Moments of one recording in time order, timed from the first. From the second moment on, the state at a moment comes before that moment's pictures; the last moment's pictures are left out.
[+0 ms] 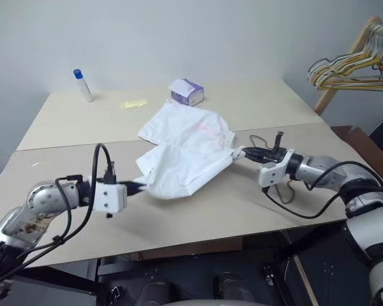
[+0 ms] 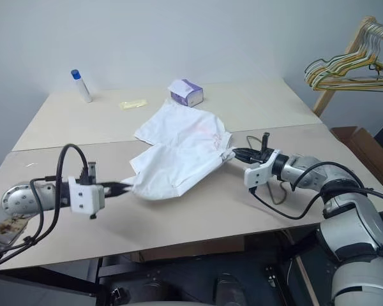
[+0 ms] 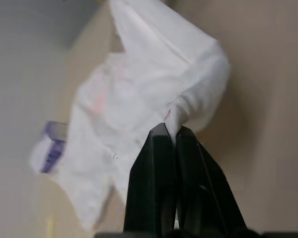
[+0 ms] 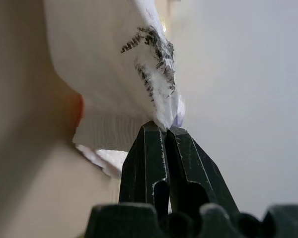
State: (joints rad) left arm -0.12 1.12 -0.20 -0.07 -0.16 -0.44 -0.91; right arm -0.90 -0.77 0.57 1.09 -0.80 -1.16 -0.10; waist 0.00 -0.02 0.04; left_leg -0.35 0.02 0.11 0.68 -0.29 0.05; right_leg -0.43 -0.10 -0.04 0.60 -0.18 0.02
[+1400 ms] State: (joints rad) left arm -0.04 1.12 0.18 -0.31 -0.59 0.10 -1.25; right arm -0.48 -1.00 0.49 0.63 -0.28 -1.19 0.53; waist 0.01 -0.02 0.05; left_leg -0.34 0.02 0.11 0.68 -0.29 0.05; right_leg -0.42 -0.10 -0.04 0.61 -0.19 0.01
